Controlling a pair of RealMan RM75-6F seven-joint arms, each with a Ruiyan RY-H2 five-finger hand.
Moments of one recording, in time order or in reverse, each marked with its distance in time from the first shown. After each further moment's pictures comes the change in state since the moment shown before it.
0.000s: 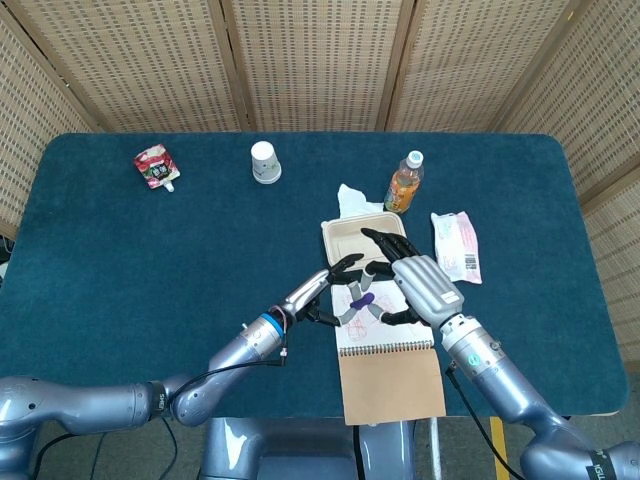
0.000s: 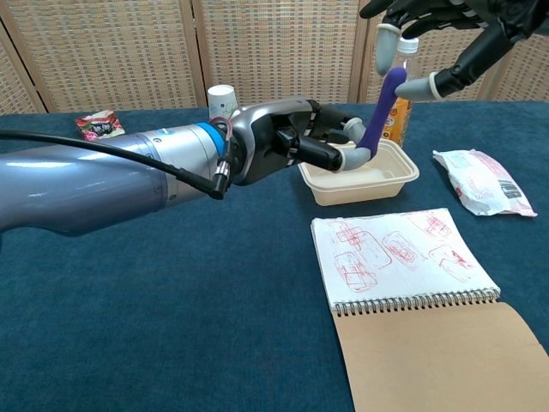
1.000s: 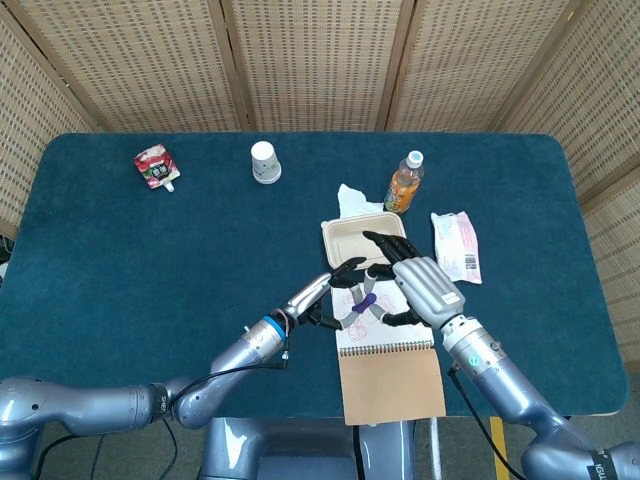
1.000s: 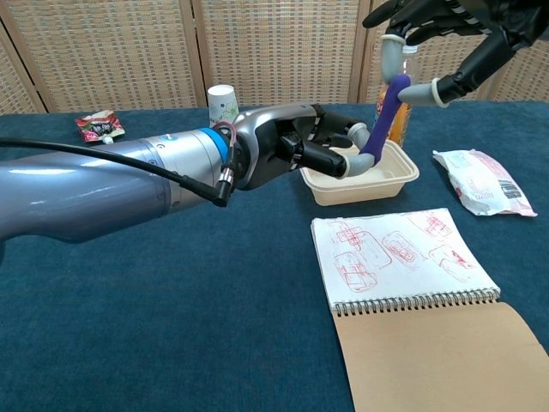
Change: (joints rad) left arm 0.001 -0.011 0.005 0.001 0.006 0.002 0.011; right arm 0.007 0.009 -0.013 -0.001 0.012 -0.009 -0.016
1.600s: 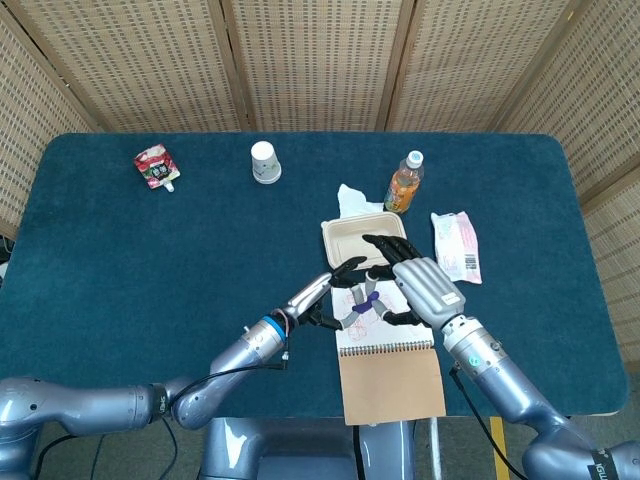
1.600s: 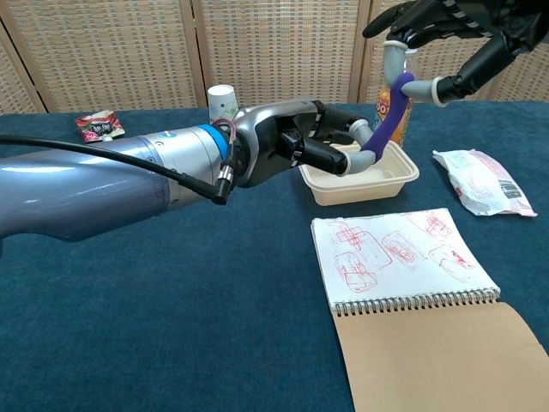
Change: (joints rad) left arm 0.002 0.005 0.000 -0.013 0.006 0.006 0.009; right arm 0.004 0.003 -0.008 0.007 -0.005 -0.005 -0.012
